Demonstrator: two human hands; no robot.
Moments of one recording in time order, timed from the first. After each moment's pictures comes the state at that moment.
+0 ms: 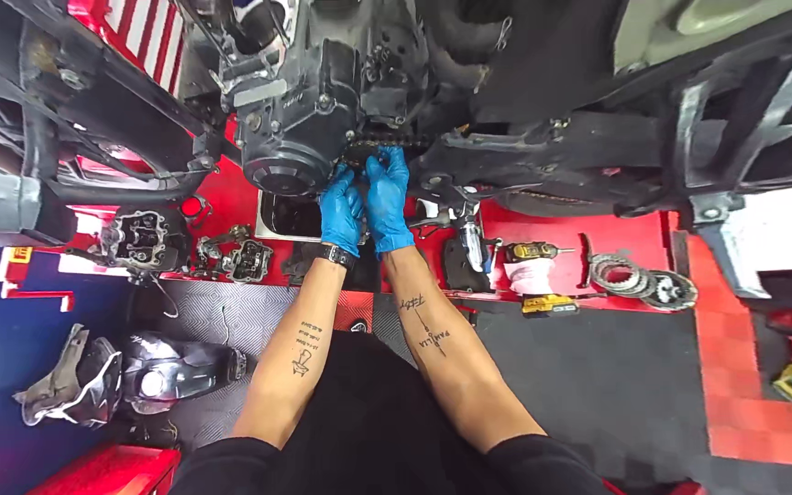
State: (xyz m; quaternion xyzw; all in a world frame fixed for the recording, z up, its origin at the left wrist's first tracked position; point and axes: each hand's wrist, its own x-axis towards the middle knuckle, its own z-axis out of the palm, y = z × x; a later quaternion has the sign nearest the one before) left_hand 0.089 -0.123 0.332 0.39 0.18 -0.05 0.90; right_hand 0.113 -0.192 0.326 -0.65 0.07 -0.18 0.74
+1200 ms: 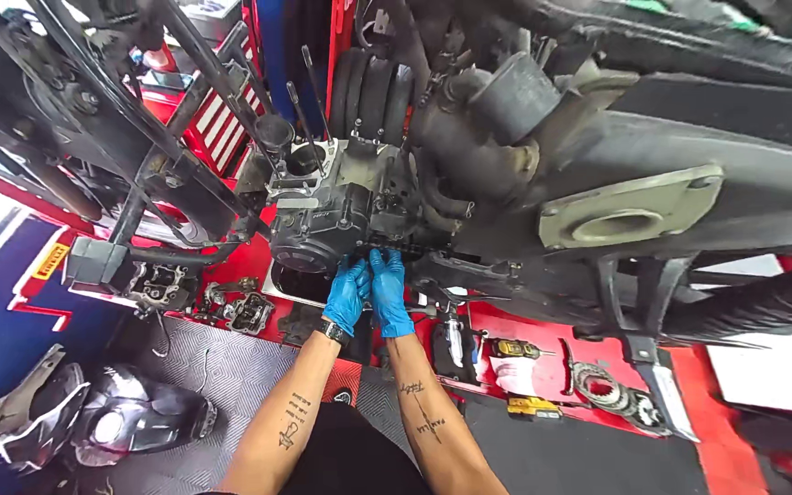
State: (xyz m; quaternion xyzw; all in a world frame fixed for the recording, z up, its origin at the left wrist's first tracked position) left_hand 0.089 -0.126 0.351 0.32 0.19 -0.11 0.92; right_hand 0.107 -0.201 0.352 -0.66 0.10 -0.08 0.74
